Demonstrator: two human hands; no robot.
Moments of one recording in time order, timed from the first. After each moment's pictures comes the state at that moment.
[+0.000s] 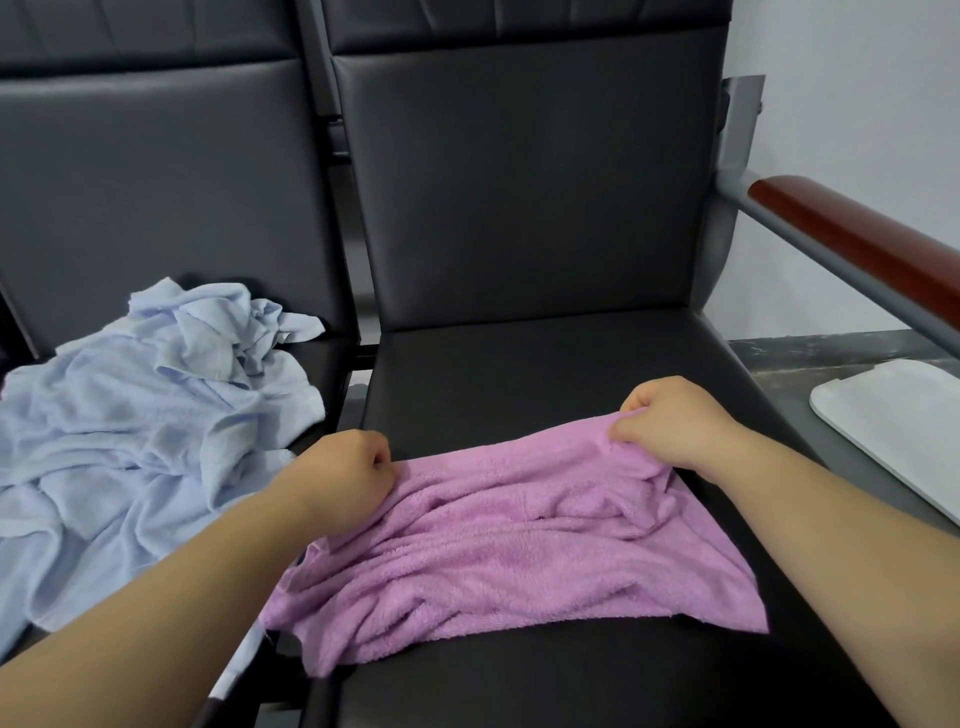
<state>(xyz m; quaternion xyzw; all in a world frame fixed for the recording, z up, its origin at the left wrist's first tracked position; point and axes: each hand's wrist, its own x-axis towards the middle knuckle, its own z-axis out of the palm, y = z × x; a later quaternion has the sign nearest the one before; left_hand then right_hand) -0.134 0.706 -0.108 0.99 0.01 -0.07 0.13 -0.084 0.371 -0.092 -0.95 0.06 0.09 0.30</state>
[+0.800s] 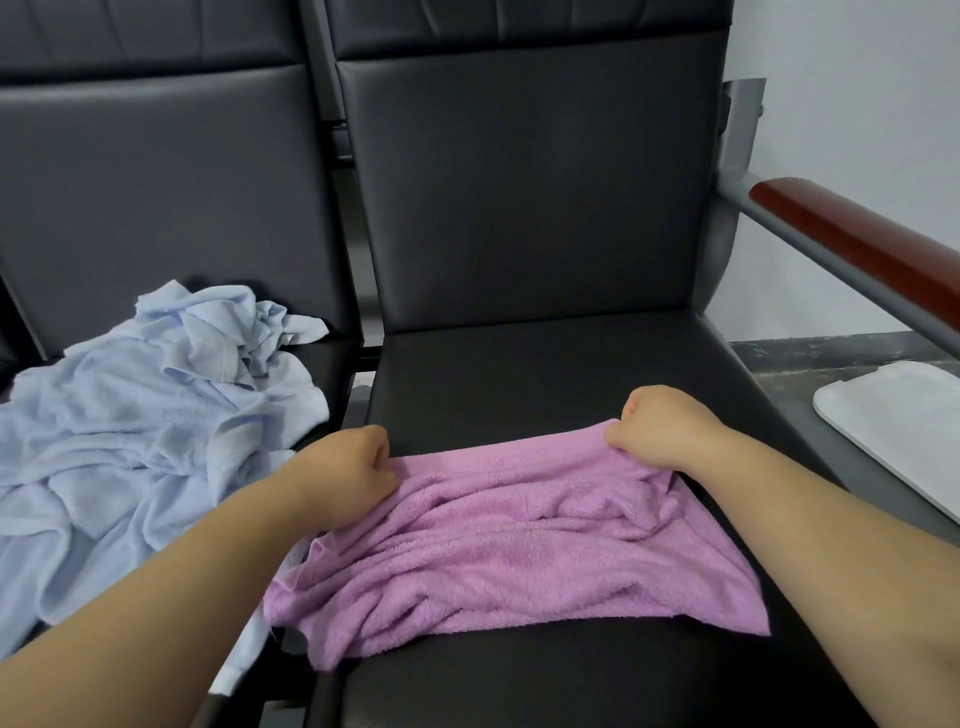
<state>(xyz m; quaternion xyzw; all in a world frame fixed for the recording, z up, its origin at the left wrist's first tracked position) -0.132 0.709 -0.102 0.99 -0.01 -0.10 0.11 -0.077 0.380 -0.099 -0.97 0.06 0.13 0.19</state>
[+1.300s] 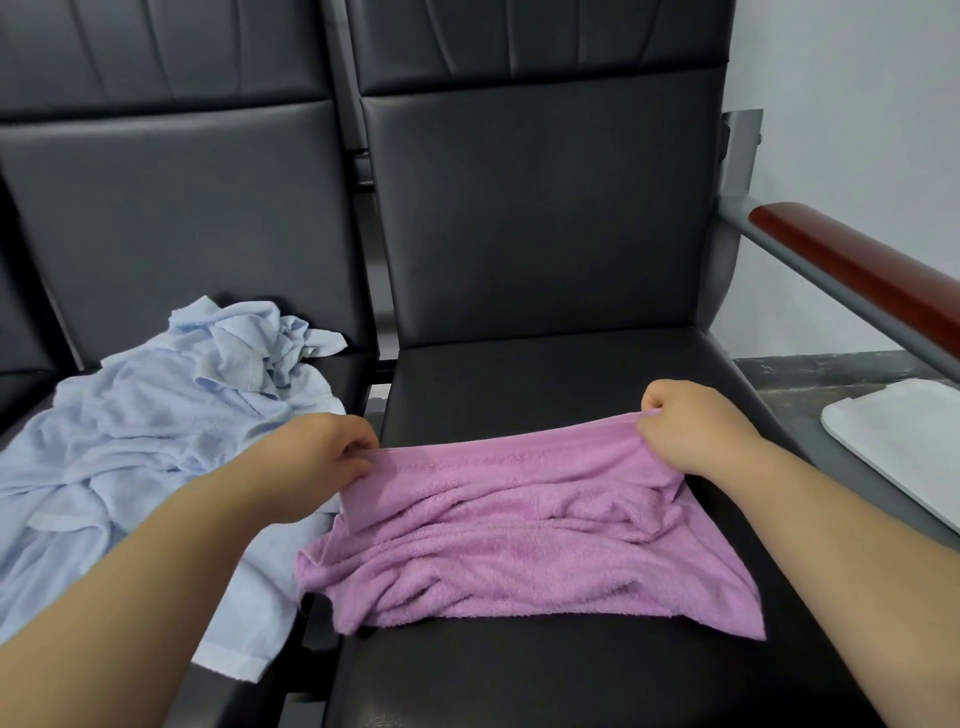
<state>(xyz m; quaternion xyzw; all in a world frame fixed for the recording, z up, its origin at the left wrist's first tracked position) -0.151 0.741 -0.059 0.99 -0.07 -0.04 0.11 -0.086 0.363 -0.083 -0.98 0.03 0.04 0.20</state>
